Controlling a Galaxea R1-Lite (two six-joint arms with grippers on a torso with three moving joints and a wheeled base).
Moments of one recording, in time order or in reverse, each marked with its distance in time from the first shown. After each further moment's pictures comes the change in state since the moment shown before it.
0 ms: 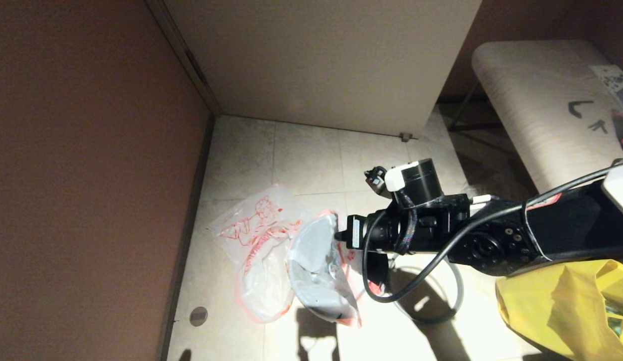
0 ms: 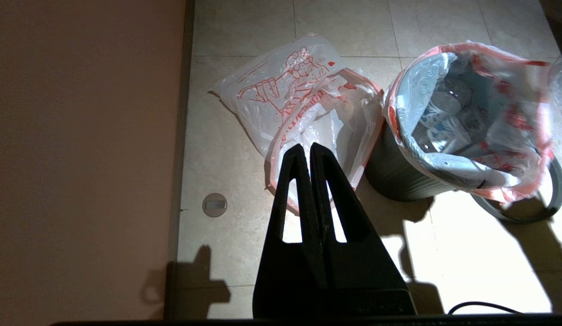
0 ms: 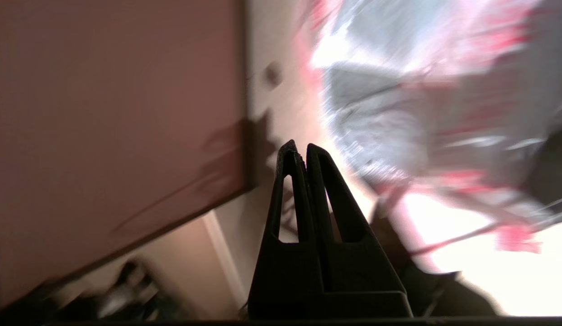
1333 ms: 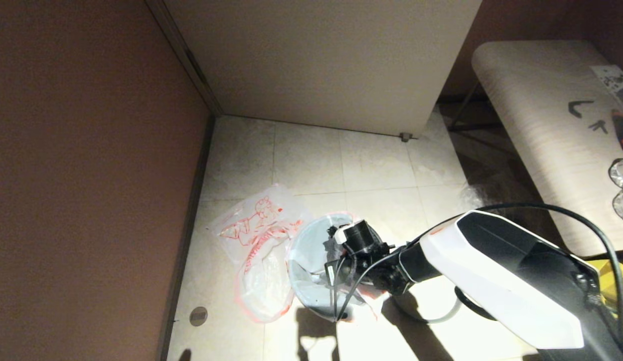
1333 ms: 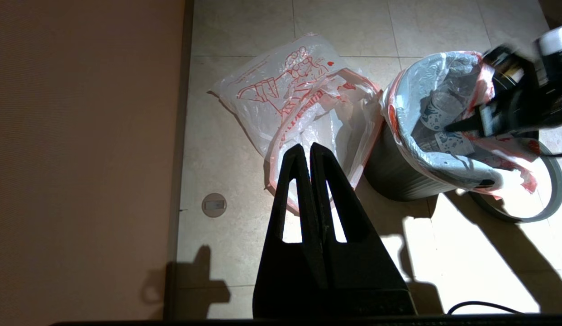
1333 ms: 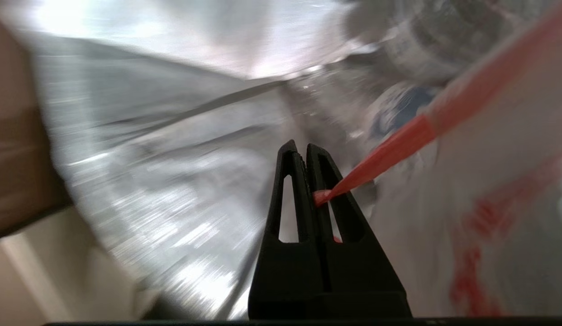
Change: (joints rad) left arm 0.000 0.000 0.000 0.000 0.000 0.000; right arm -0.001 0.530 -0.313 -0.032 -0.256 -0.299
